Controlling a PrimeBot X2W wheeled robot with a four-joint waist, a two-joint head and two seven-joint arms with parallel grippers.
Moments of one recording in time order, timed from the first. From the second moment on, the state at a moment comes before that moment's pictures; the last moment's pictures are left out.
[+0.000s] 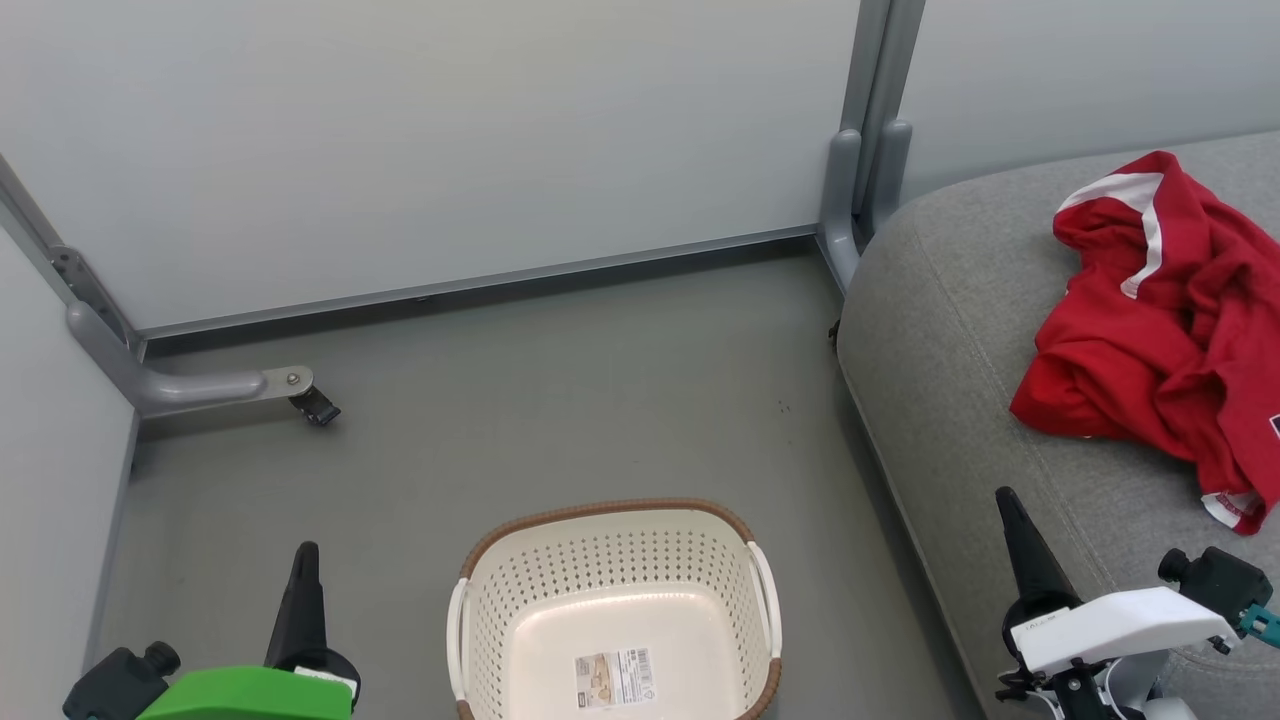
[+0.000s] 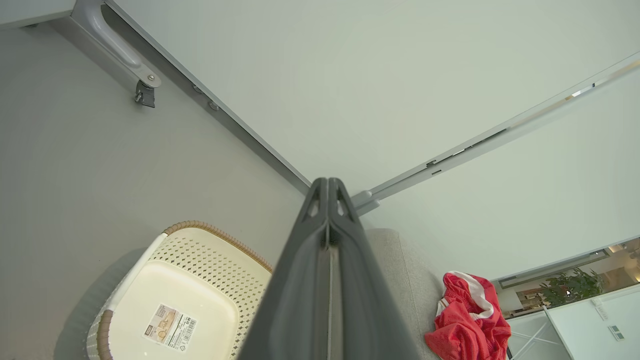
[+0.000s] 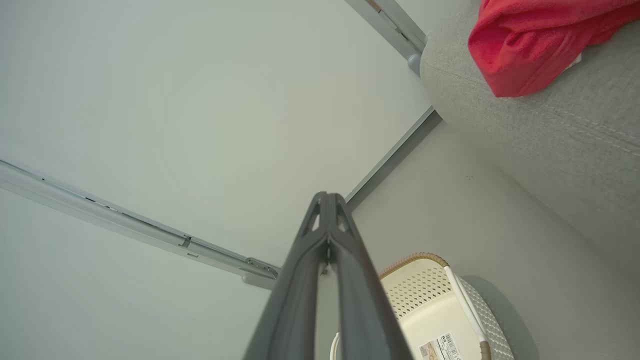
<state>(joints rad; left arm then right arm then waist) 0.07 0.09 -0.04 0.13 -1.08 -0.05 -0.08 -0.01 -0.09 0.06 0.18 1.06 0.13 -0.08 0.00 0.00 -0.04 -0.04</state>
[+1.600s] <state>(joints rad) -0.06 0.09 0.03 0.22 -1.51 -0.11 0.03 -0.08 -0.09 -0.03 0.23 1.51 0.13 0.03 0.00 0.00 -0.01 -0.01</state>
